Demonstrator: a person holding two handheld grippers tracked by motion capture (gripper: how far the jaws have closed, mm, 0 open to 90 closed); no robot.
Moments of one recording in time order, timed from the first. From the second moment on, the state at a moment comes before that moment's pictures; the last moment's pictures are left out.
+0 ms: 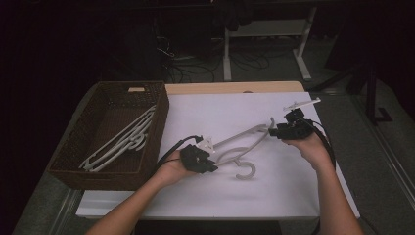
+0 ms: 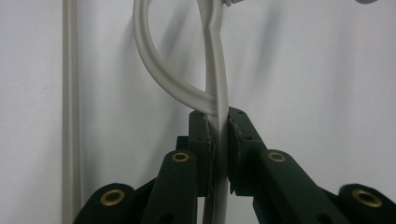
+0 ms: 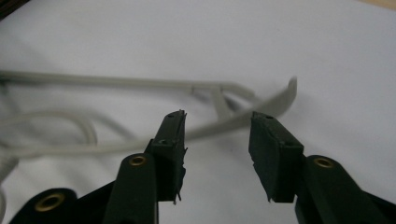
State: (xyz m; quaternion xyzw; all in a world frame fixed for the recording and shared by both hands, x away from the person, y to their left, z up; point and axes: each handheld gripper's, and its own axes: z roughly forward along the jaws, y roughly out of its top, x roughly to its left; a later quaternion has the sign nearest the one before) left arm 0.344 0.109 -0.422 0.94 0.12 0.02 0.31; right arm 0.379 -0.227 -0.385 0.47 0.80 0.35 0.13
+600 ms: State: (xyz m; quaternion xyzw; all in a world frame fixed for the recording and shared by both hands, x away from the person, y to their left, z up) left arm 0.358 0.147 -0.315 0.91 0.20 0.03 0.36; right arm 0.312 -0.212 -0.404 0.40 0.81 0.40 0.13
